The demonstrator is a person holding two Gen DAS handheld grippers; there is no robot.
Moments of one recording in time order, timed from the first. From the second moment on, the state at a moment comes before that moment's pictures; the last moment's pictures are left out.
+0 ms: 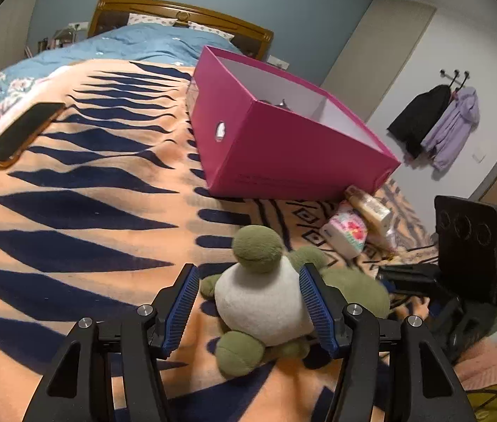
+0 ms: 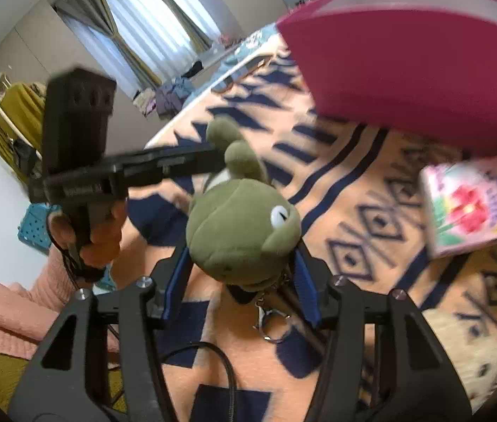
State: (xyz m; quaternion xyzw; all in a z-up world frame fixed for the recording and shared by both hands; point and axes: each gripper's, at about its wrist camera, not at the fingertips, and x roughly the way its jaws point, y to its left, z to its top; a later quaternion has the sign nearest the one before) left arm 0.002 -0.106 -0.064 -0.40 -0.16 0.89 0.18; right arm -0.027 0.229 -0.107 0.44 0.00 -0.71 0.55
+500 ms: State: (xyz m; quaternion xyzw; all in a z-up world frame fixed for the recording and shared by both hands) left arm -0.014 -0.075 -0.076 -0.42 -0.14 0.87 0.22; right arm -0.066 0.275 -0.090 0.44 -0.03 -0.75 0.50
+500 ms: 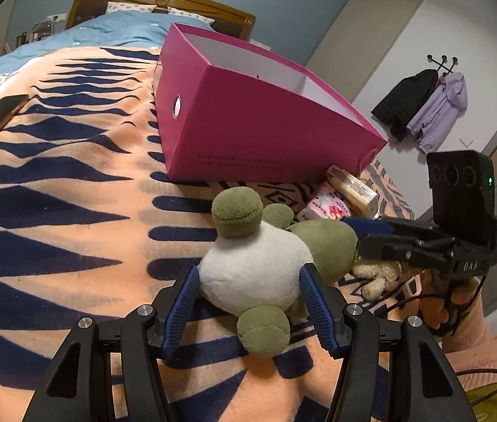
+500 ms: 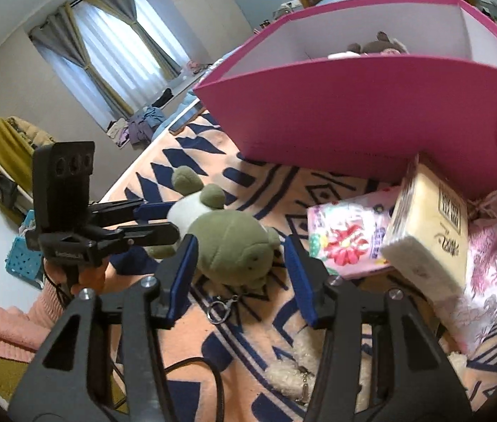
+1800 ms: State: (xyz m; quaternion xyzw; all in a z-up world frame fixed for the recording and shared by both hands) left arm -0.042 -0.048 0.034 -0.32 -0.12 0.91 0.25; right arm -0.080 0.282 0.020 0.30 0.00 -0.82 0.49
